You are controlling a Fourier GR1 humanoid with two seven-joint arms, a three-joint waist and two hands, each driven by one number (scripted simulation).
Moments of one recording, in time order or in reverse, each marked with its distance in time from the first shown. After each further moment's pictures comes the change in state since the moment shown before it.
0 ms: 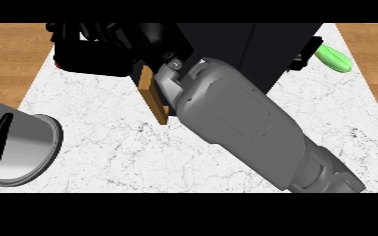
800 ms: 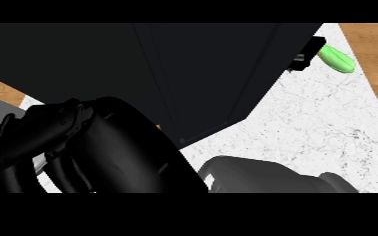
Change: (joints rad) left arm 0.000 0.059 -0.044 -0.006 0.052 0.030 -0.045; right arm 0.196 -0.011 0.253 -0.546 -0.005 -0.225 0.270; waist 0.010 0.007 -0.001
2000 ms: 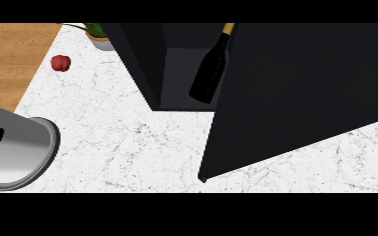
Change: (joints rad) left arm 0.115 0.081 -0.018 -0.045 0.002 0.021 -0.106; right arm 0.865 -0.089 0.208 -0.599 0.337 0.305 0.078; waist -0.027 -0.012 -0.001
